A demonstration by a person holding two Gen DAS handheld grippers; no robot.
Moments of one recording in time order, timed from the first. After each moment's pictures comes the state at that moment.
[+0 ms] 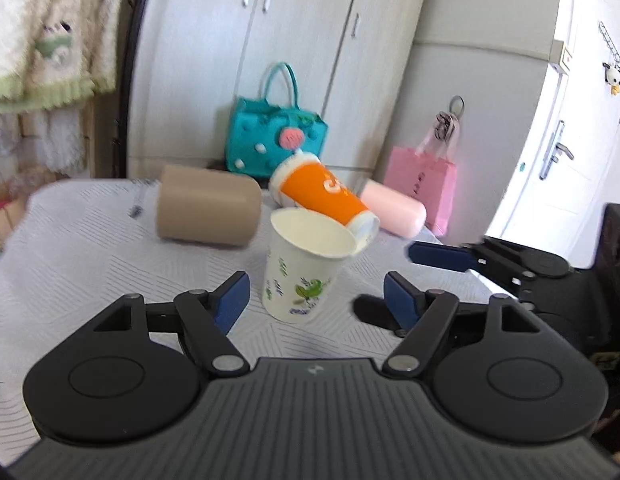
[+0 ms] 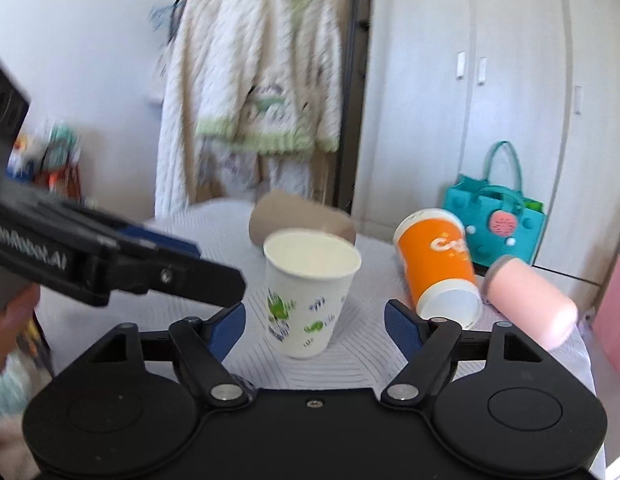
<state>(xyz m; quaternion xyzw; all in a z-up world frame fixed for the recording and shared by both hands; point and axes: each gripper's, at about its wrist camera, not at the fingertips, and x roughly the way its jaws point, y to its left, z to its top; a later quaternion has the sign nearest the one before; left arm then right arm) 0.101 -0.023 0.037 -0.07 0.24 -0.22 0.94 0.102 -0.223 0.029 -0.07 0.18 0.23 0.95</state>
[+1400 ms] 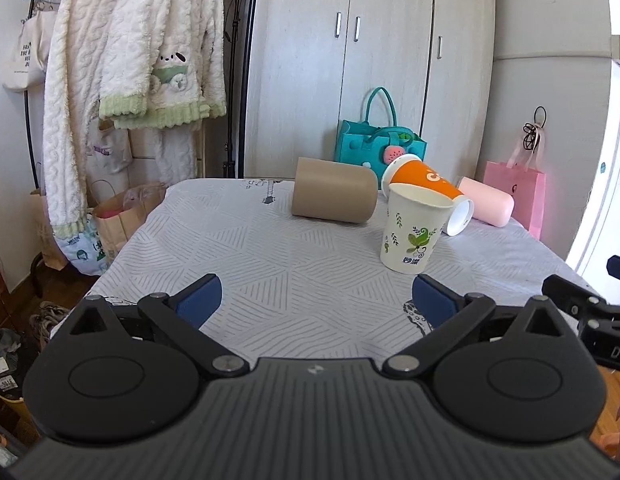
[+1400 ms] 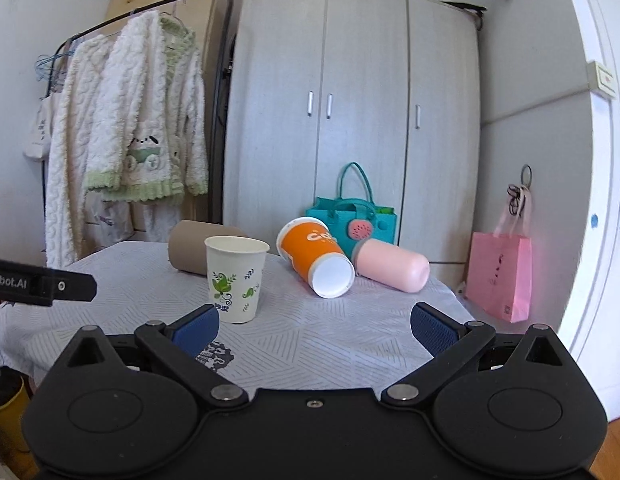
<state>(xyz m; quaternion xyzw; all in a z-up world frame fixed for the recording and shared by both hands) 0.020 0.013 0.009 -0.03 0.21 -0.06 0.98 -0.008 -0.215 0.008 -0.02 0.13 0.00 0.99</state>
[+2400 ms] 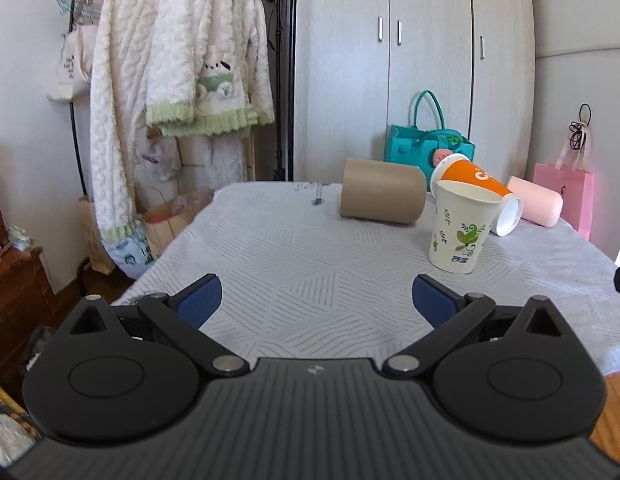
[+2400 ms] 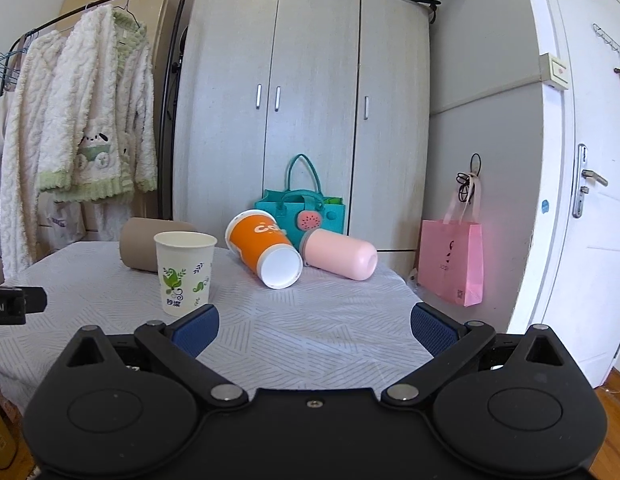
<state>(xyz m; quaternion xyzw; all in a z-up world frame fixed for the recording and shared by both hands) 0.016 0.008 0.003 -0.01 0.19 0.02 0.98 -0.017 -0.218 0.009 -0.02 0.13 -0.09 0.99</state>
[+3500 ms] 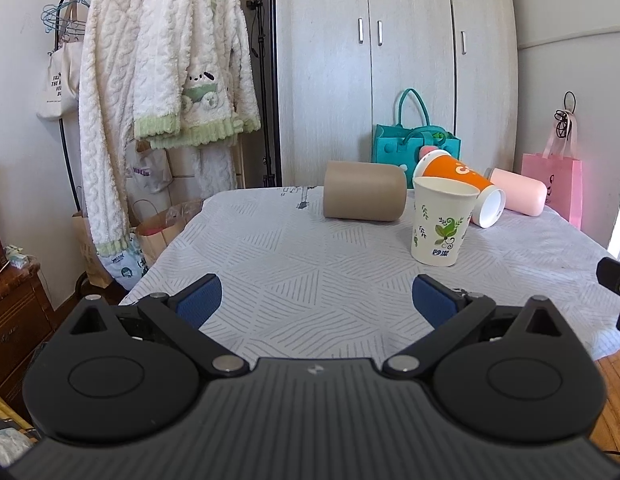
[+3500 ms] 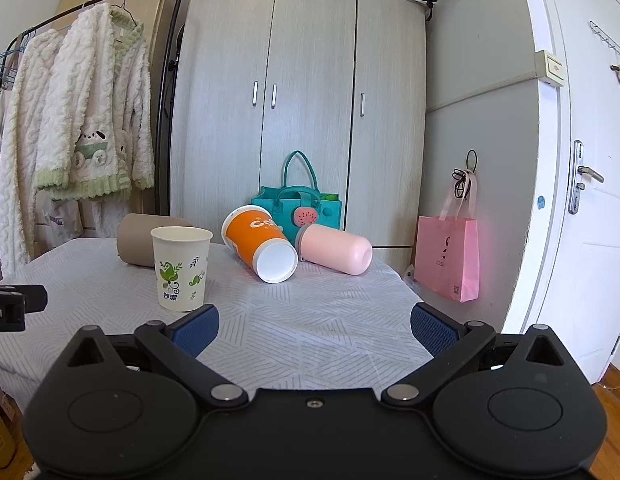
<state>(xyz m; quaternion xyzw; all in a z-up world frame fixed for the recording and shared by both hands) 0.007 -0.003 0.006 0.01 0.19 0.00 0.98 -0.020 -0.219 0.006 -0.02 0.14 -0.09 0.99</state>
